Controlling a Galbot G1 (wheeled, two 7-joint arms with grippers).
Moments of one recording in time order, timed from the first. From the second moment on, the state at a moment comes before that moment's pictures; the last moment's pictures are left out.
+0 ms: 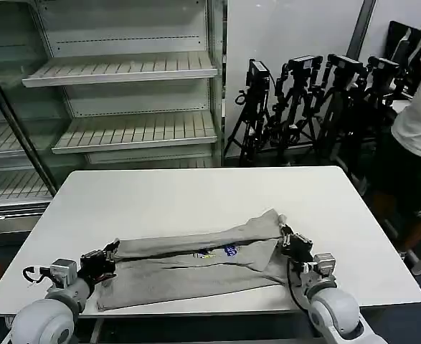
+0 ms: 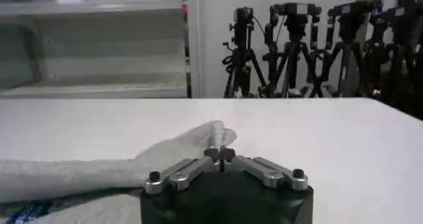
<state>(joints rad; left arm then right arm) 1.39 -0.88 -0.53 -2.09 -0.68 0.56 -0.22 -1.17 1.09 0.29 1.86 0.50 -0.27 0.19</state>
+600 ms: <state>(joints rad) 1.44 -0.89 -0.55 -2.12 -0.64 0.57 -0.21 -1.17 1.08 0.29 1.88 0.49 -0.31 0.19</state>
